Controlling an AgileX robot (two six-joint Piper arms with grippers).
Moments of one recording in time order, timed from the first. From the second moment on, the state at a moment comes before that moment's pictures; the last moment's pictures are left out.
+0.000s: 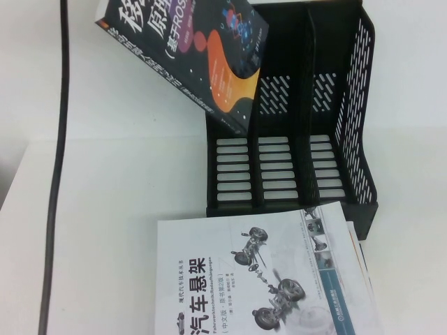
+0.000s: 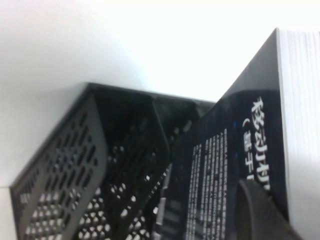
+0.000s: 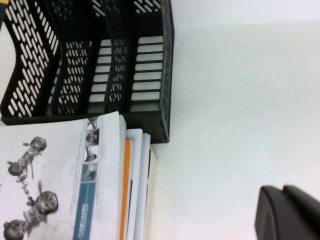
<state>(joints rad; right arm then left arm) 0.51 0.66 -0.96 -0.29 1.09 0.52 -0.13 1.66 -1.93 -0.76 0.87 -0.03</state>
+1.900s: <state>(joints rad) 0.51 0.63 -0.91 -0.27 1.11 0.56 -0.26 1.83 -1.93 -0.43 0.88 -0.28</state>
